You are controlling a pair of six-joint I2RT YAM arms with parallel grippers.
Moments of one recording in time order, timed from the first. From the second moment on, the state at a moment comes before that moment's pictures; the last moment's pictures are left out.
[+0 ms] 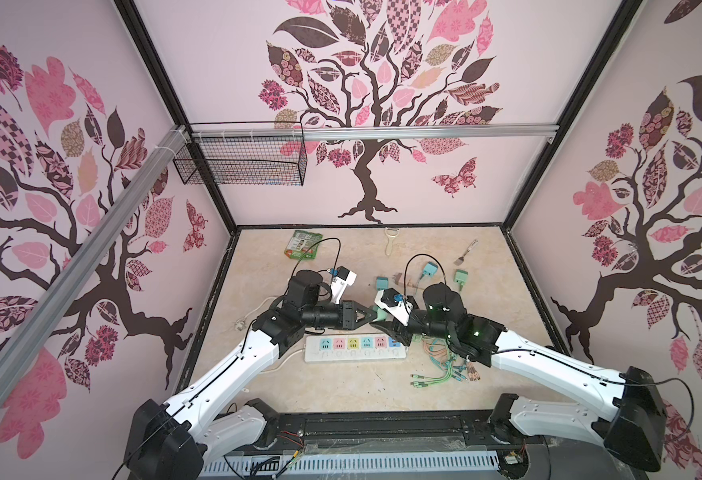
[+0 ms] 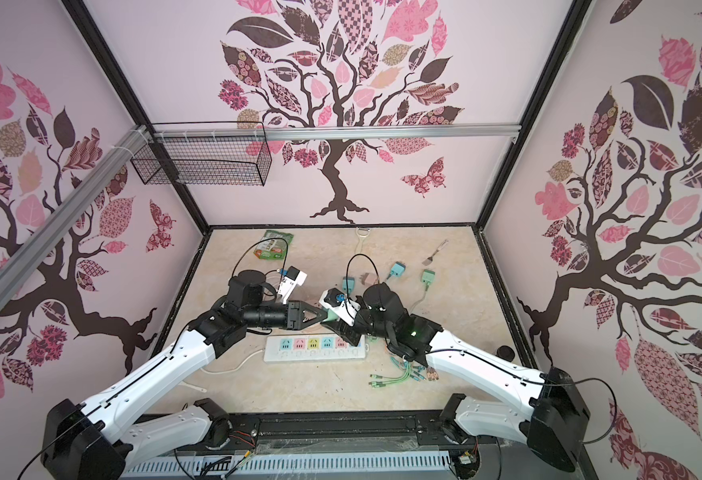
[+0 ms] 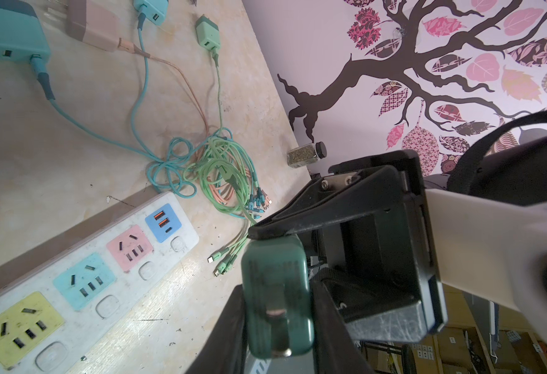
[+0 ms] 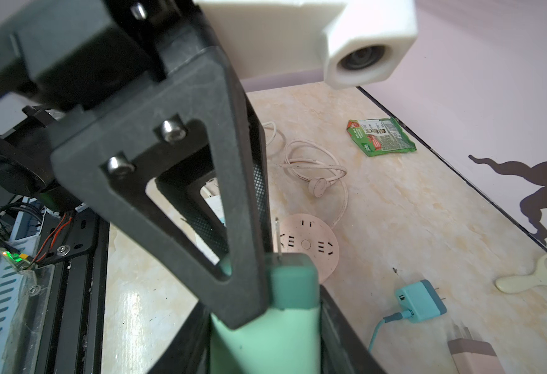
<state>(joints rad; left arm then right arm) -0.57 1.11 0.84 -0.25 0.75 -0.66 0.86 1.15 0.82 -0.06 -0.26 -0.21</state>
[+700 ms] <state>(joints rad) -0.58 1.11 0.84 -0.18 0.66 -0.61 0.87 0.83 0.66 -0.05 -0.13 0.12</state>
